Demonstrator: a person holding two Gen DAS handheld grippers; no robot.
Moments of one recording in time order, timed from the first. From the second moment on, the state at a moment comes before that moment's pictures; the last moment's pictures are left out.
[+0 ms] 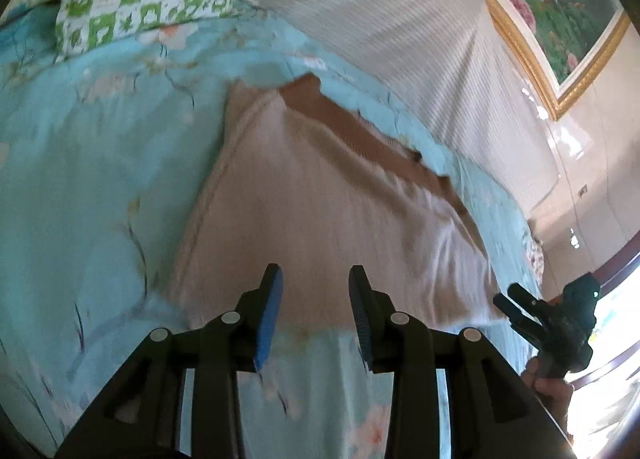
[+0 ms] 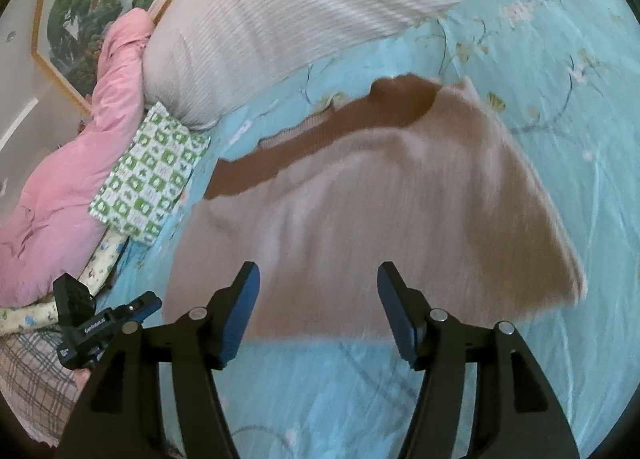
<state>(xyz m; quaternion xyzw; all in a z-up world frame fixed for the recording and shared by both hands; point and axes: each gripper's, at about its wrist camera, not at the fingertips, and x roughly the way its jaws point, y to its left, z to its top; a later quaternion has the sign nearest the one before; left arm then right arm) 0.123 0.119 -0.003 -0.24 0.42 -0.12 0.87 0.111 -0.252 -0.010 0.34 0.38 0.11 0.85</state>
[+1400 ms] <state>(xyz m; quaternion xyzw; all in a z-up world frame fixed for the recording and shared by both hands) 0.163 0.136 -0.048 -0.39 0.39 -0.03 0.83 0.058 -0.245 -0.029 0.38 0.39 0.11 0.84</state>
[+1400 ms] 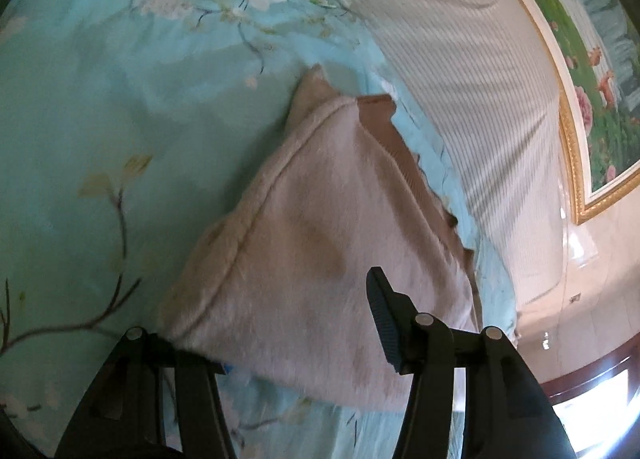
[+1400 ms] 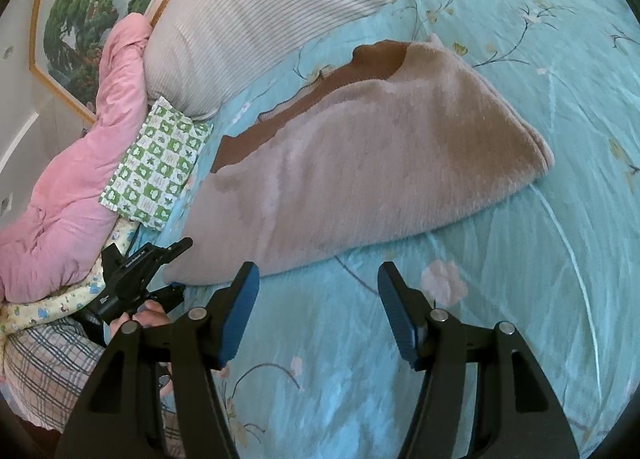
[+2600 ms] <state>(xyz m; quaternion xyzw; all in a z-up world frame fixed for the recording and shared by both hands) 0.189 -0.100 0.009 -0.09 0.39 -0.23 0.89 0.303 -0.251 -0.048 0.40 0.43 0.27 0.76</state>
